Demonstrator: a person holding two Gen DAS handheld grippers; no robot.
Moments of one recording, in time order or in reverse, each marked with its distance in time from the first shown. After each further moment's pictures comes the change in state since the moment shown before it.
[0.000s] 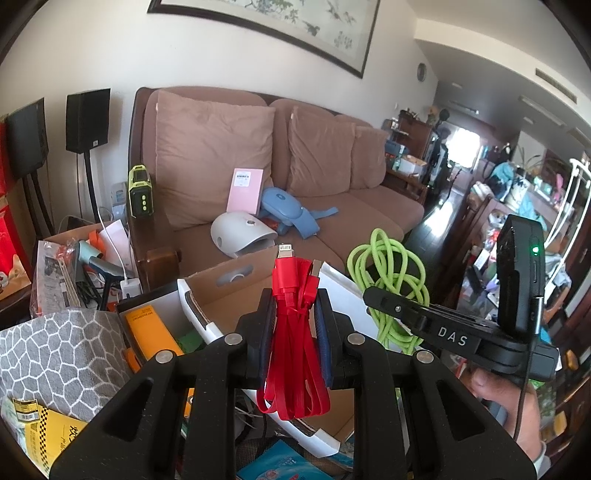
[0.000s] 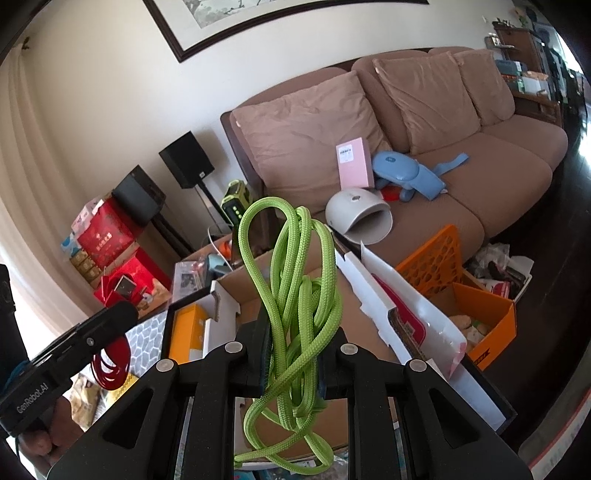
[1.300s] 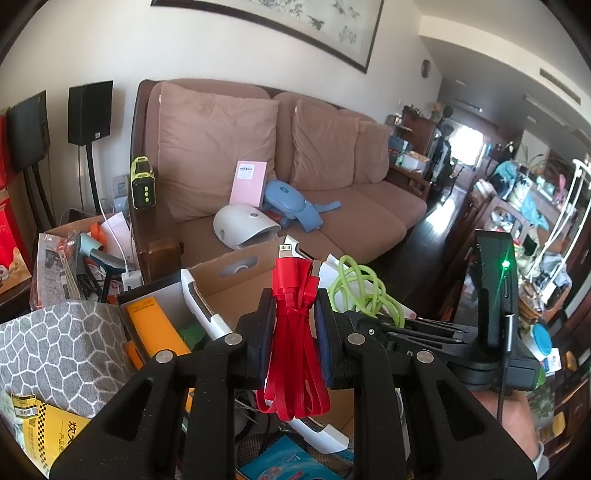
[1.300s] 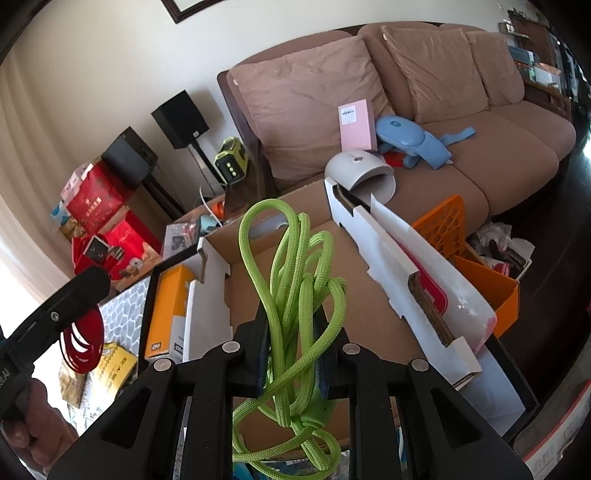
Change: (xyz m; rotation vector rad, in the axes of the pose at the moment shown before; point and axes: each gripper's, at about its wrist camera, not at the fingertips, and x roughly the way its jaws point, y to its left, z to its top) left arm 0.007 0.009 -0.011 -0.009 0.020 0.005; right arm 0.038 0.003 -0.016 -0.028 0.152 -0.028
